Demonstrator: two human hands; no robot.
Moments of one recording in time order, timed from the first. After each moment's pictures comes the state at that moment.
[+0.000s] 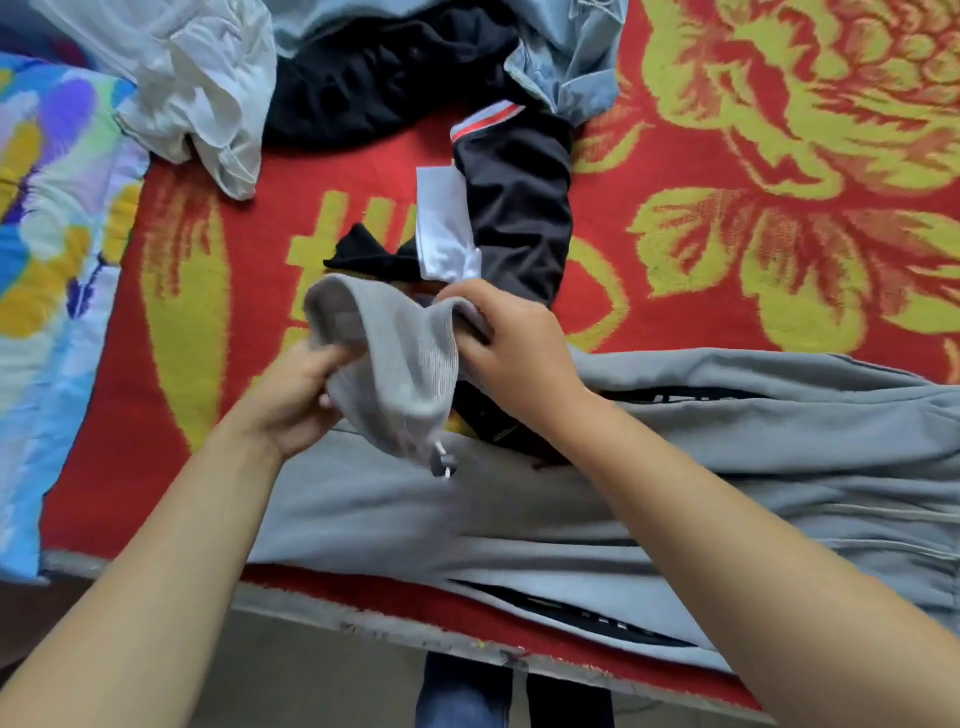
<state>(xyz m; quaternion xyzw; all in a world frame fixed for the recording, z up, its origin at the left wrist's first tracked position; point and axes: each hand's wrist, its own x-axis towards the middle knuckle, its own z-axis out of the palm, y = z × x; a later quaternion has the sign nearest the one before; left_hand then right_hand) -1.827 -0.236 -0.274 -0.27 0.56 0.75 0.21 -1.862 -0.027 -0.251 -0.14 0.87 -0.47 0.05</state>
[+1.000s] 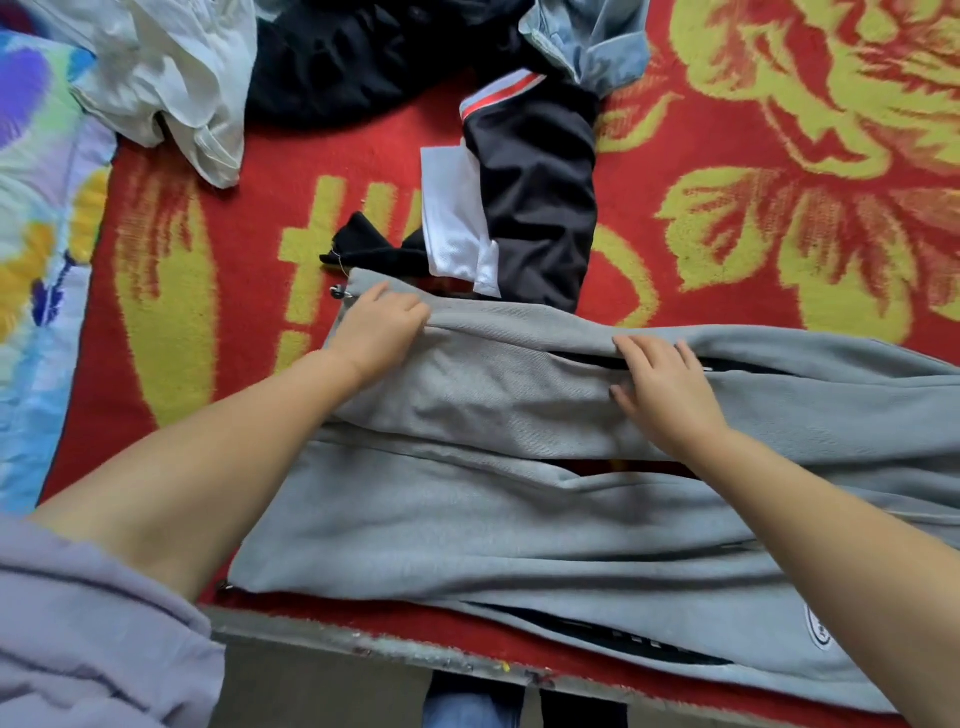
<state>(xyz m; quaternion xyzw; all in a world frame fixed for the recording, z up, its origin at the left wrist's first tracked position) -1.907 -0.238 -0.386 0.27 0.96 0.07 0.08 -1.861 0.101 -0.384 -0.14 0.97 -0.04 0.18</state>
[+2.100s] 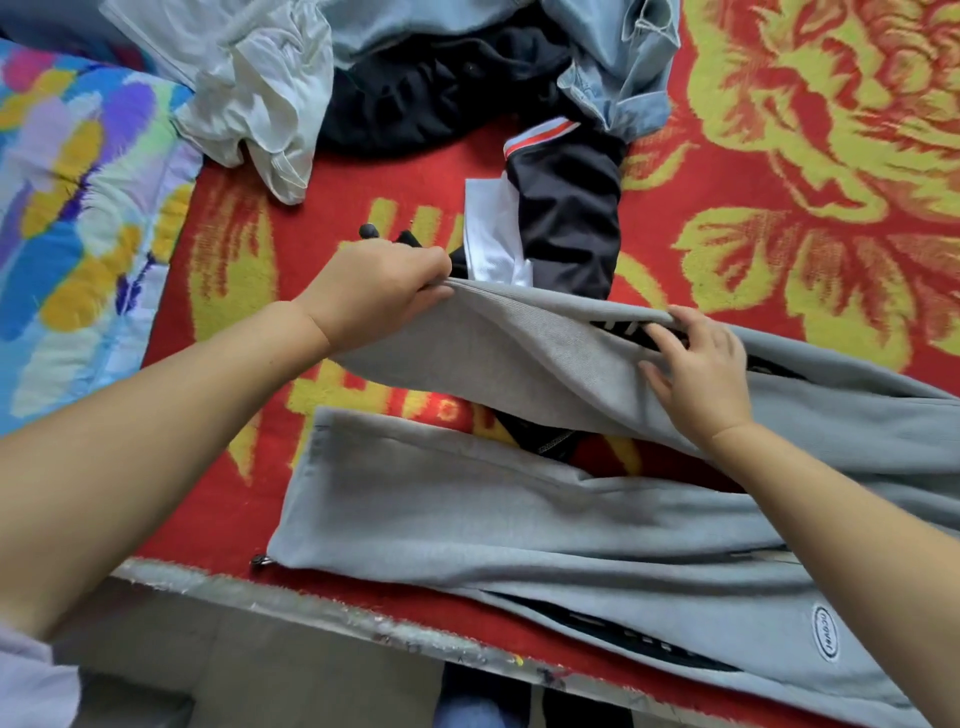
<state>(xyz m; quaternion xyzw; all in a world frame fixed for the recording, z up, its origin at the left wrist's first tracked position) -1.903 -0.261 -0.262 0.29 0.95 0.13 -0.05 -1.868 0.091 -0.344 -0.11 0.99 -0.08 0.03</state>
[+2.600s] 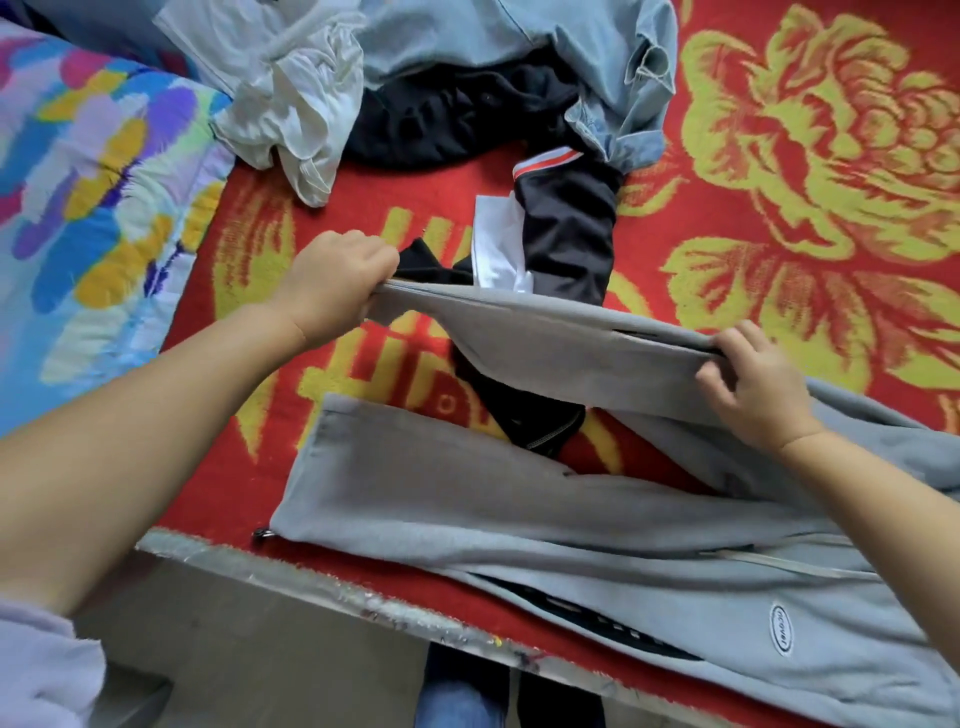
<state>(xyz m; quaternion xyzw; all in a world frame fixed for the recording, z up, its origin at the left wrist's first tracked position) -1.885 -0.301 -0.249 0.24 0.97 0.02 -0.01 -1.868 0.133 -0.270 -0.15 0.97 -0.20 0.03</state>
